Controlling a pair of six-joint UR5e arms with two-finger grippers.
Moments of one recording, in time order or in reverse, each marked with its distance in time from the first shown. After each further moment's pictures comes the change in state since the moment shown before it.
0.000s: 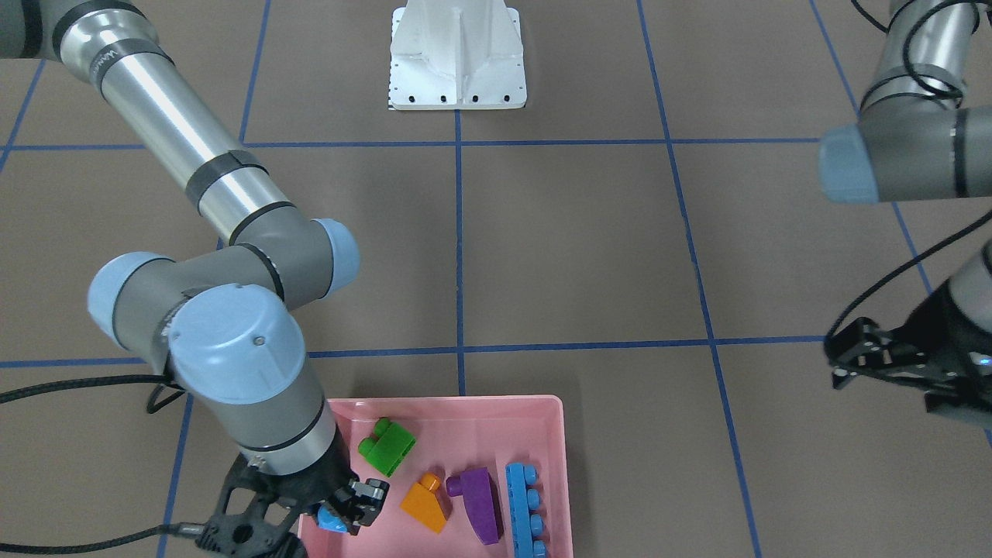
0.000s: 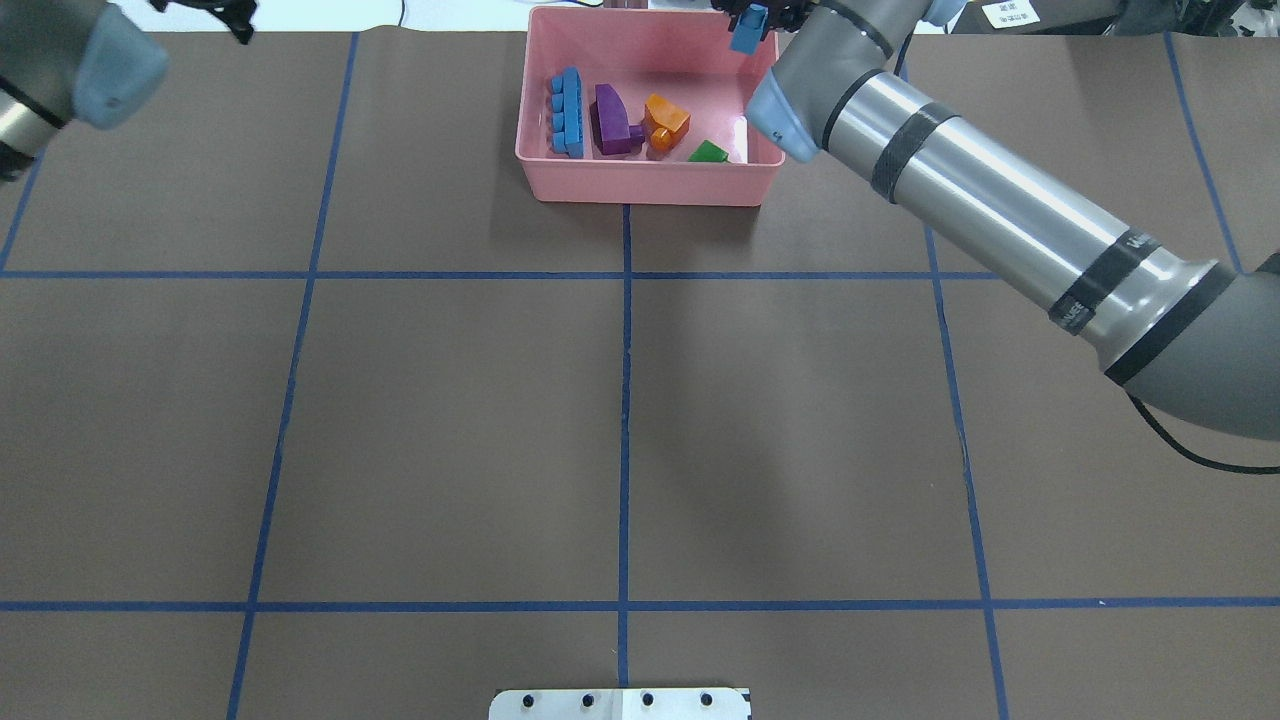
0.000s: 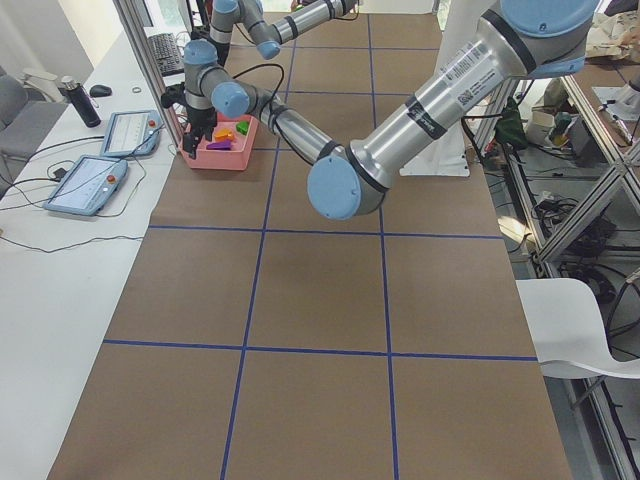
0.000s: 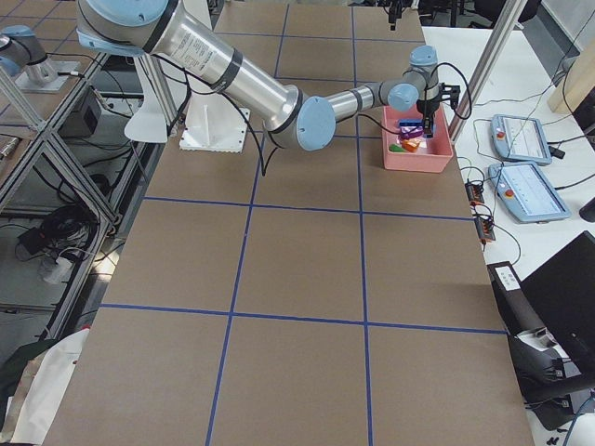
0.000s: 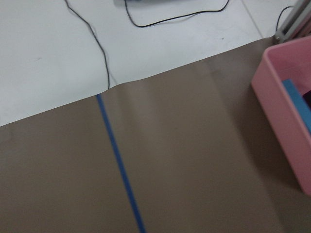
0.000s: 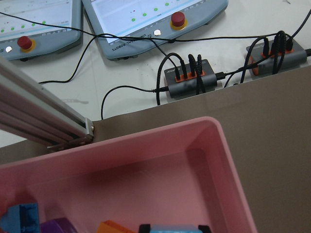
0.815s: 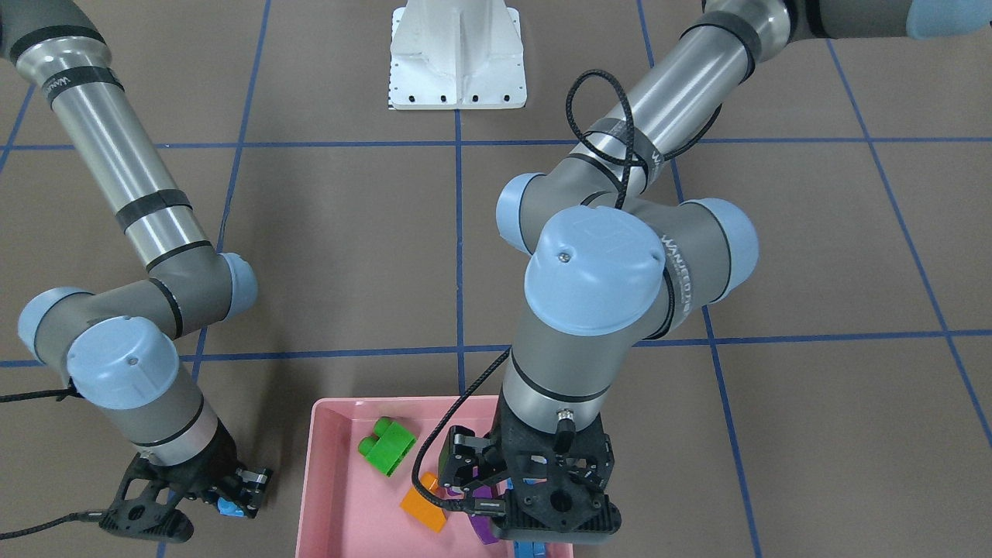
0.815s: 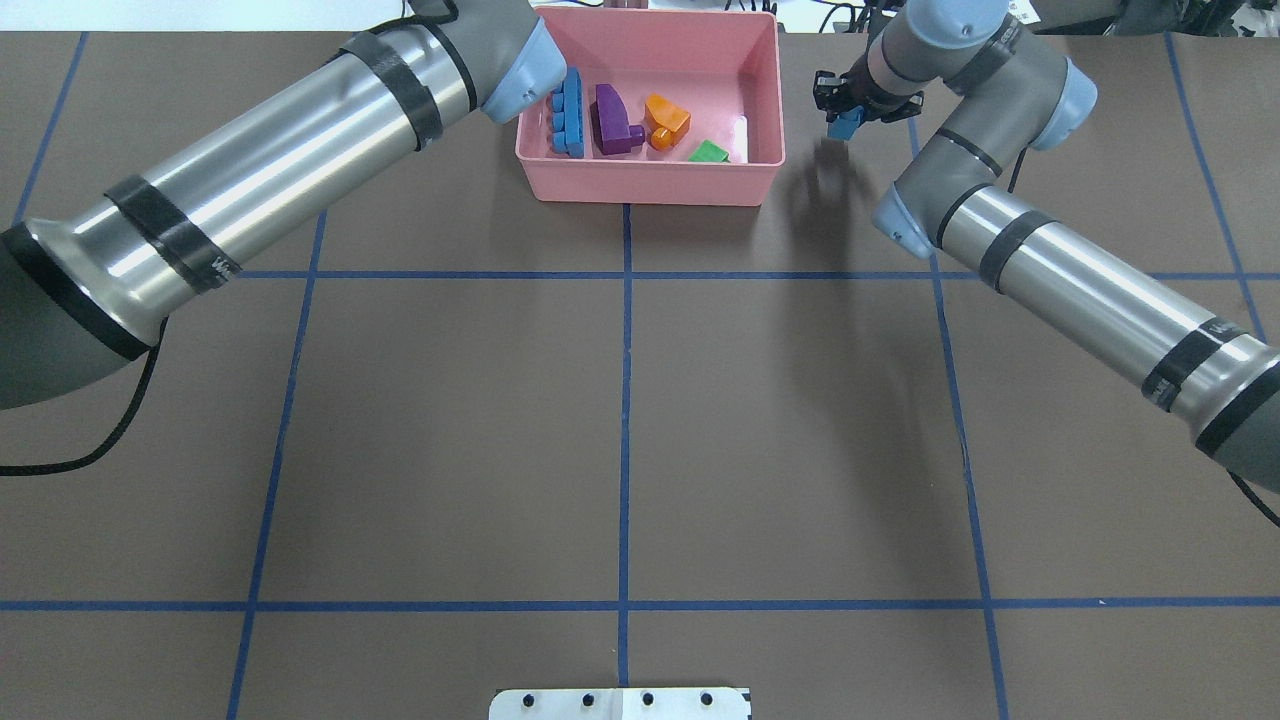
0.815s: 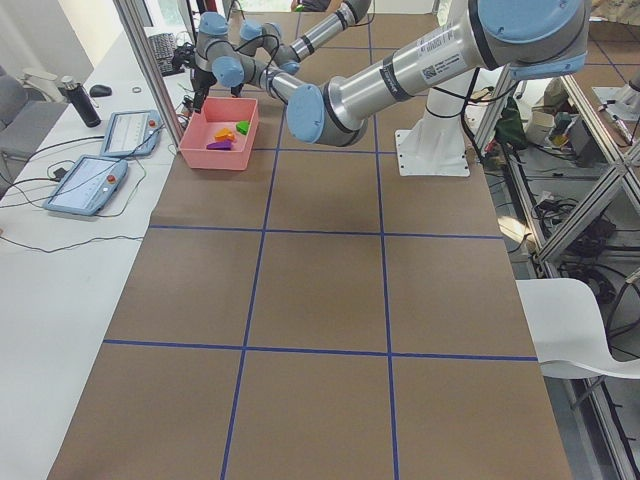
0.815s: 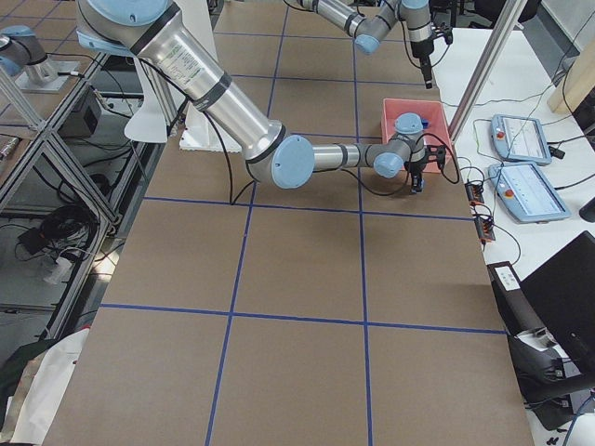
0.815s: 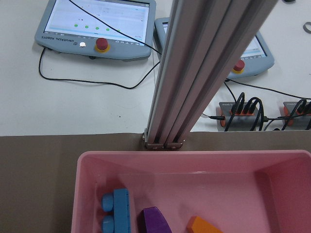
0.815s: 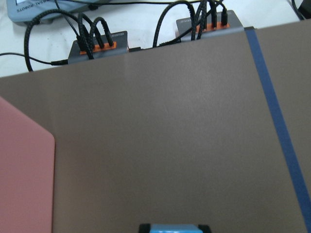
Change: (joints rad) left arm 0.322 -0.636 0.594 -0.408 0.241 -0.711; right arm 0.064 -0.241 -0.030 0.262 0.057 -0.137
